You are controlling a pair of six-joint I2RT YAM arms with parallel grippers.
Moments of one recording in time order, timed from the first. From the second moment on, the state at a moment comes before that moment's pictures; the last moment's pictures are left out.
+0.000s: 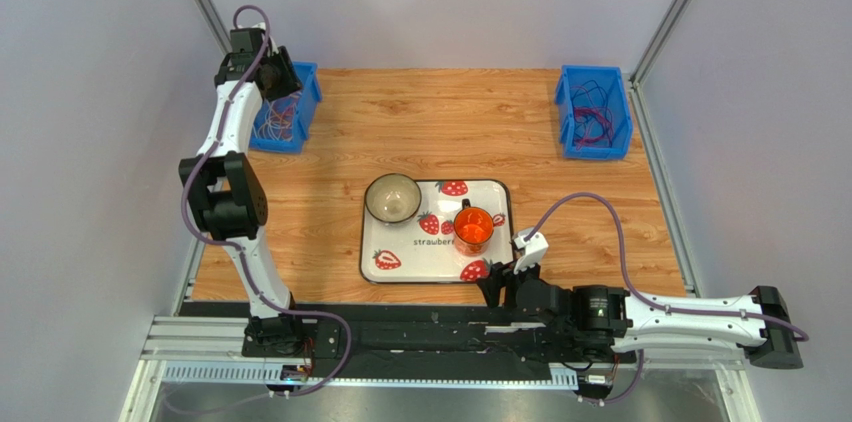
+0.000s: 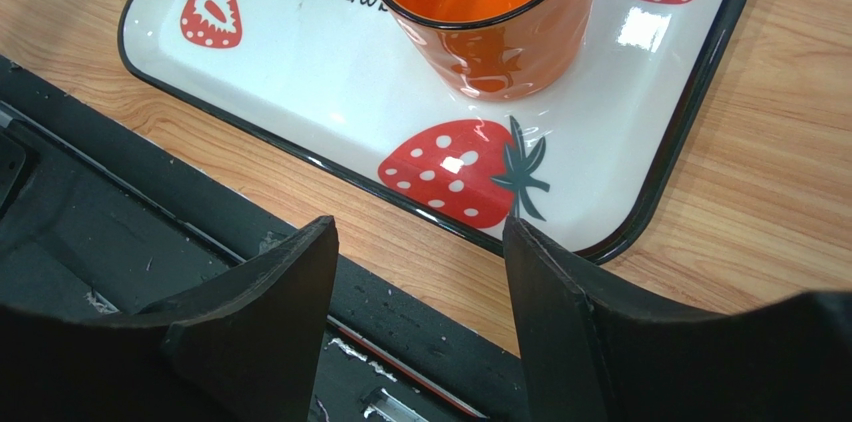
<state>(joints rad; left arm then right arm) 0.13 1.99 1.86 -0.57 0.14 -0.28 1.45 0.55 0.28 -0.37 0.70 0.79</state>
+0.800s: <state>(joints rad) 0.13 1.14 1.08 -0.56 0.15 -0.34 1.45 0.65 0.66 -0.55 0.87 0.64</state>
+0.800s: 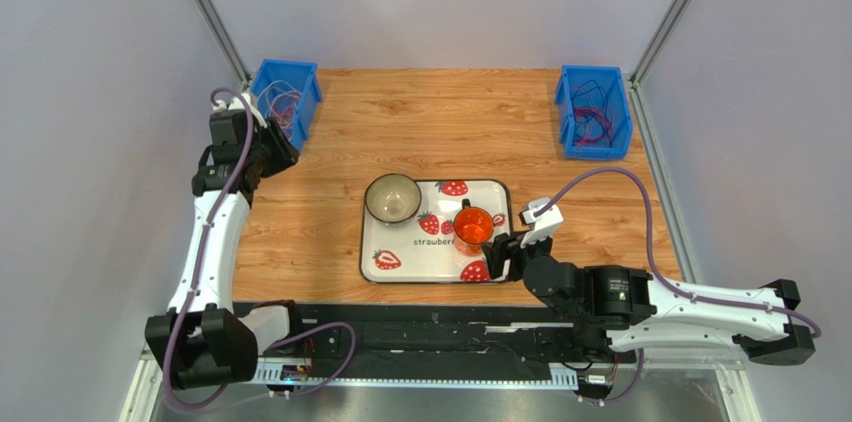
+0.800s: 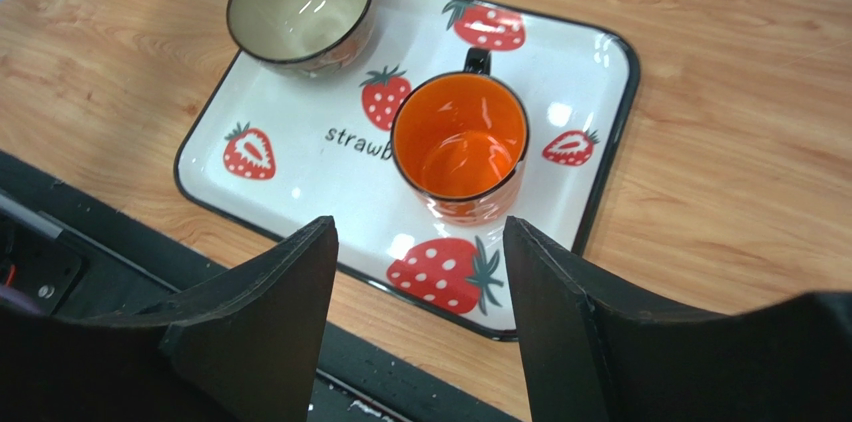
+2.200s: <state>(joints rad) 0.03 1.30 0.24 0.88 0.10 0.05 1.40 0.58 0.50 -0.25 1.11 0.35</state>
